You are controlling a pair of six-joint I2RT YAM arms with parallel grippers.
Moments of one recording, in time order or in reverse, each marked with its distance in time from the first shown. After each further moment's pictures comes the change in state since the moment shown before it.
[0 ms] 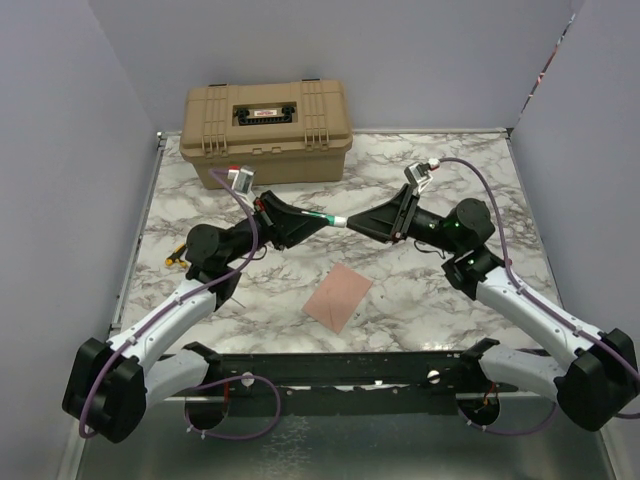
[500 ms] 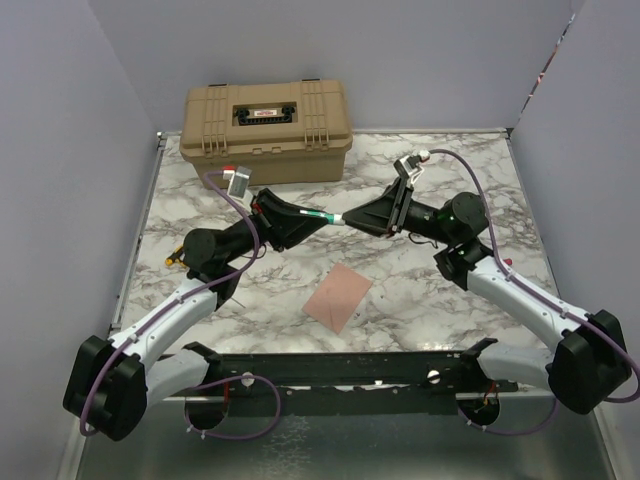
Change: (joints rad) left arm 0.000 0.003 -0.005 0.125 0.011 0.070; right arm 0.000 0.107 0.032 0.171 -0.078 0.105
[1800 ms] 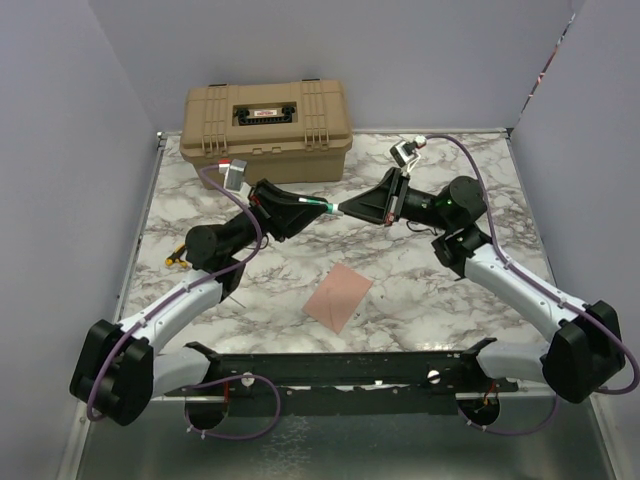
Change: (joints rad) left arm 0.003 0.097 0.036 0.152 -0.017 -0.028; right arm -0.006 0.079 0.126 -0.046 -0.079 -0.080
